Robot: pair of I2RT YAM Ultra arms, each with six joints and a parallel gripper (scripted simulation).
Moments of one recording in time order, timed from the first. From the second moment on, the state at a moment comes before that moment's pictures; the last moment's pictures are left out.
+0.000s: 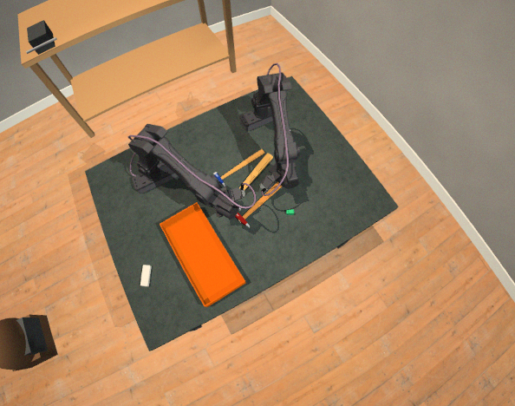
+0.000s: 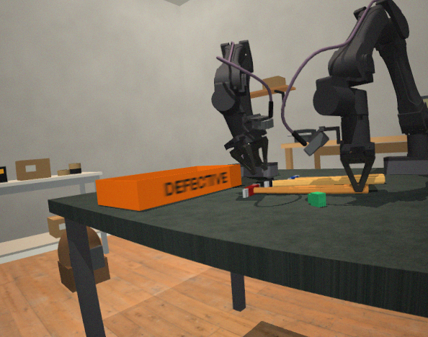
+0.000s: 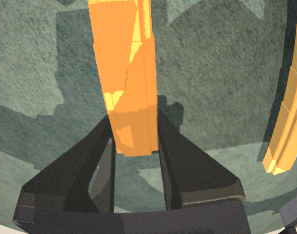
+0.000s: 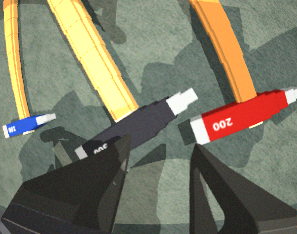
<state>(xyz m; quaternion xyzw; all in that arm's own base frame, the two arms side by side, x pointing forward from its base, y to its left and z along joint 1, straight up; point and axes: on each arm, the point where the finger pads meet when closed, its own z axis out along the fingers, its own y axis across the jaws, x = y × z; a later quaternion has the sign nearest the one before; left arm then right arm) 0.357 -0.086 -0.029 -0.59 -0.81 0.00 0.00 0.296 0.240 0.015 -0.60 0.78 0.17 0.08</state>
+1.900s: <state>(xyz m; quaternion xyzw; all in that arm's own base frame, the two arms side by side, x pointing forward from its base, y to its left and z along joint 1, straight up) 0.357 -0.086 -0.029 -0.59 -0.81 0.00 0.00 0.326 0.246 -0.010 -0.15 0.99 0.00 0.00</state>
